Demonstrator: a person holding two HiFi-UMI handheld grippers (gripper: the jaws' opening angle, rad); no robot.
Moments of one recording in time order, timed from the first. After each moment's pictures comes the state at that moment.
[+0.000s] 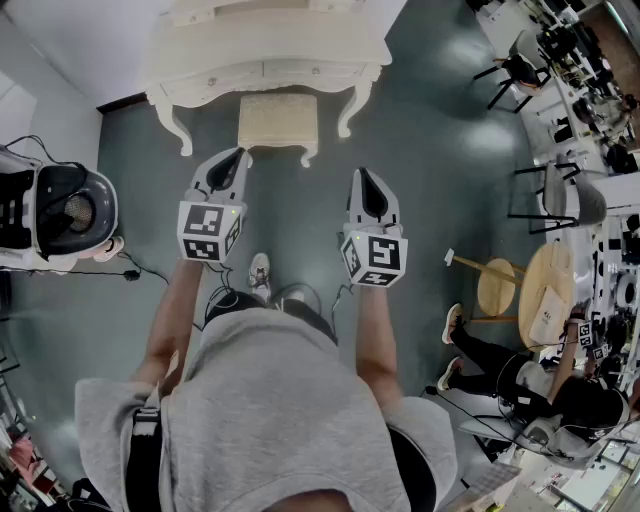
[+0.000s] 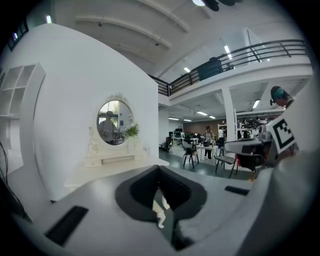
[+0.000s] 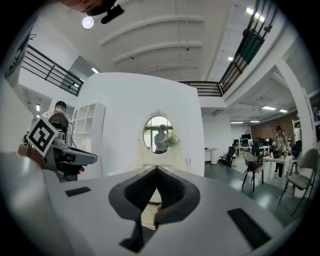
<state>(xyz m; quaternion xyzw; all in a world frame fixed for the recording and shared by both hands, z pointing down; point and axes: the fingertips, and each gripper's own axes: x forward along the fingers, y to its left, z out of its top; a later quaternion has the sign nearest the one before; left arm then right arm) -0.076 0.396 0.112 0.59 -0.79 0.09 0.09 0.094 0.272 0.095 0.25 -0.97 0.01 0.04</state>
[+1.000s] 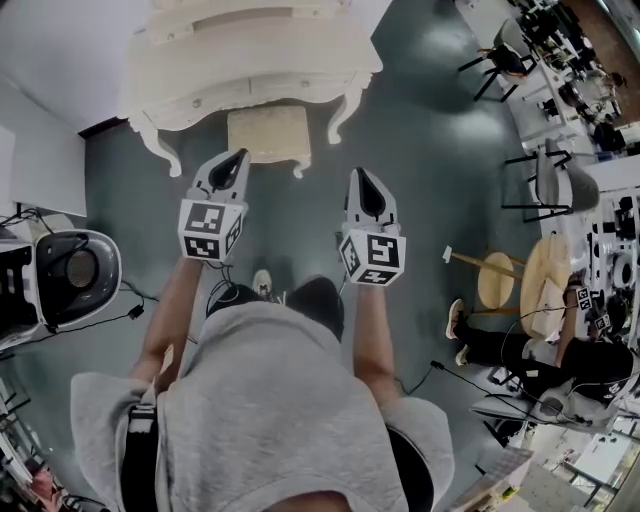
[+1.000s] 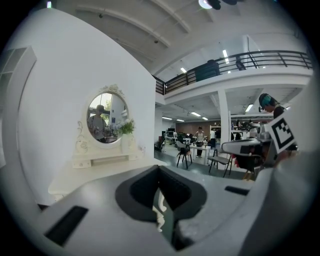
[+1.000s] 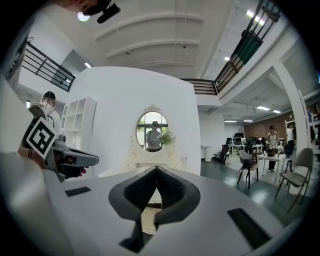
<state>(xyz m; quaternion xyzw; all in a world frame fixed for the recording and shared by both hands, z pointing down) -0.150 0.338 0.124 0.64 -0.76 0.08 0.09 0.024 0.232 0.102 0.29 -0.95 0.02 0.05</state>
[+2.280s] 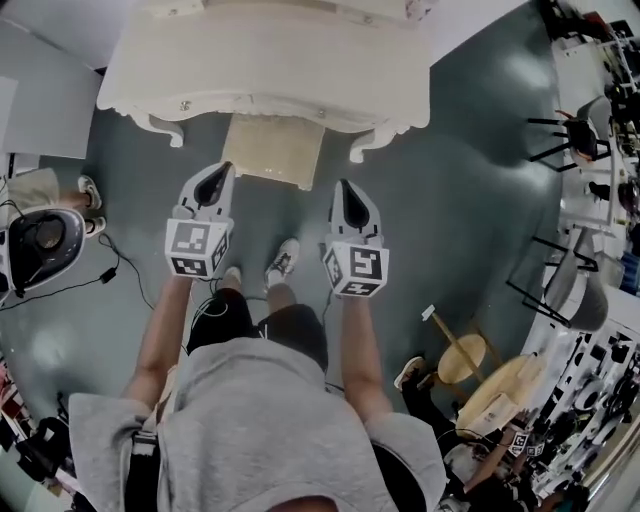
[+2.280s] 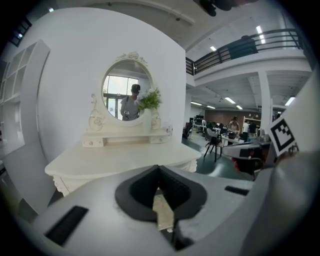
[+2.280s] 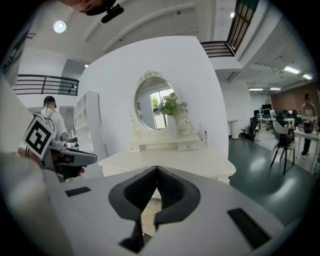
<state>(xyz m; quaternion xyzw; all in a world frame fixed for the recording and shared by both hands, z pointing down) -0.272 0.143 0.243 0.50 -0.84 0.10 0.19 -0.143 -0.015 0.240 0.14 -0.98 0.10 0.14</state>
